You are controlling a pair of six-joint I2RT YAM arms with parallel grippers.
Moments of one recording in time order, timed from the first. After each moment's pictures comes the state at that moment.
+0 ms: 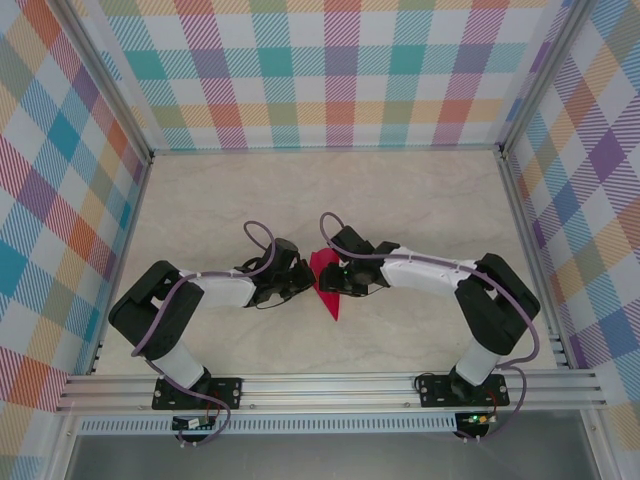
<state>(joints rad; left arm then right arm) -0.65 1.63 0.67 0.14 0.18 -1.03 0.82 1.68 1.02 -0.45 -0.18 0.84</state>
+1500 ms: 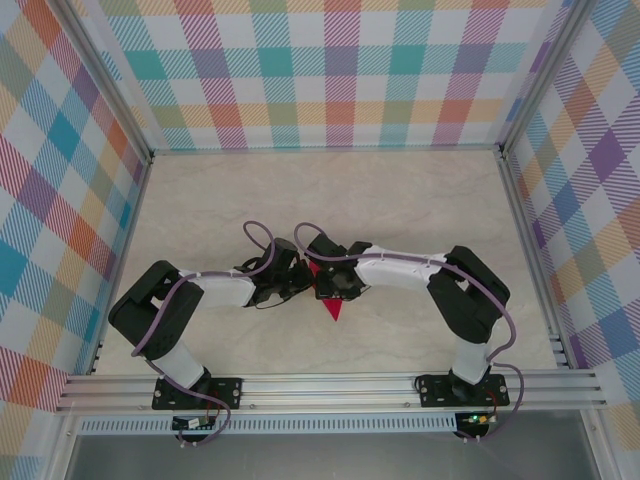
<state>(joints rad) -0.64 1.63 0.67 0.13 0.18 -1.03 0.92 1.83 1.18 -0.63 0.03 0.83</state>
